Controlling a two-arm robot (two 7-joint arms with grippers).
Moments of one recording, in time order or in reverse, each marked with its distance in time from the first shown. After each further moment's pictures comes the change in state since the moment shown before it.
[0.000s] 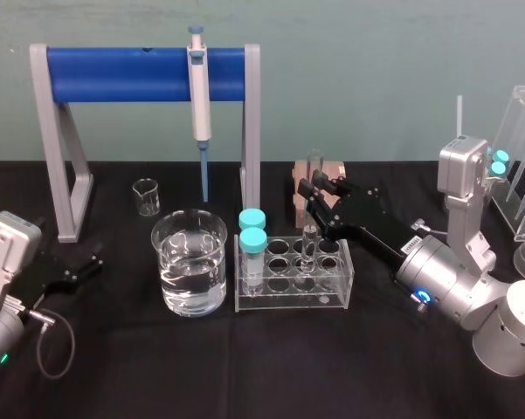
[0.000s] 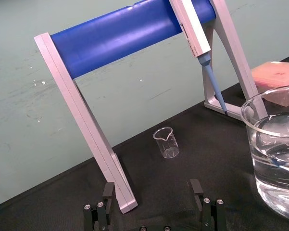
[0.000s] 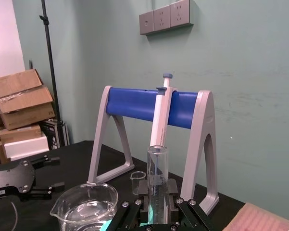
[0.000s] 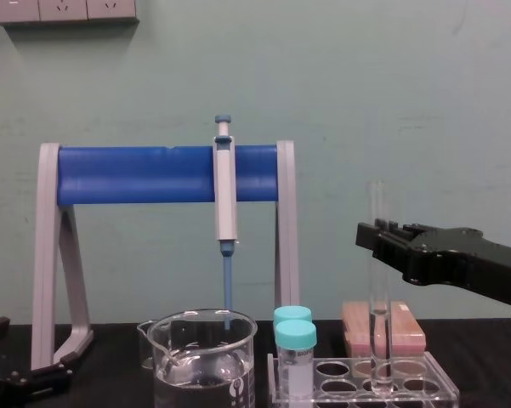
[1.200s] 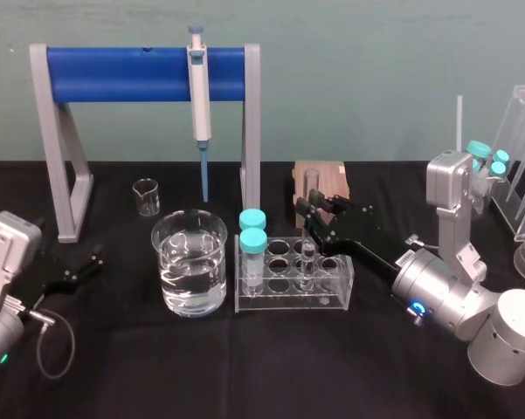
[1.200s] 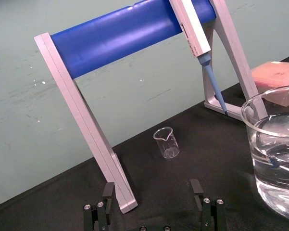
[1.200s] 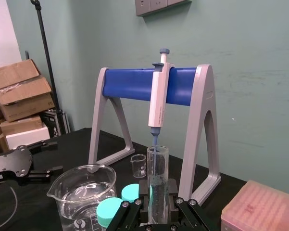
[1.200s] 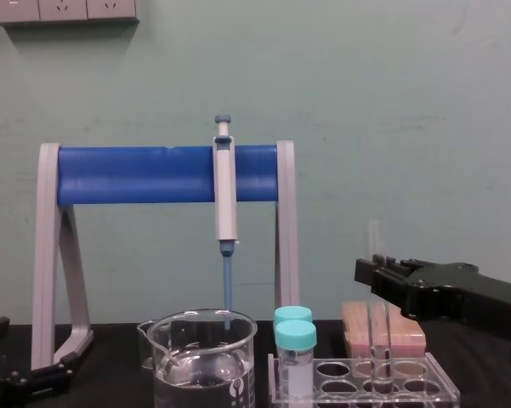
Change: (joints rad) left arm 0.000 0.000 0.000 0.000 0.000 0.000 0.000; right arm 0.005 -0.014 -0.009 0.058 -0.002 0.019 0.013
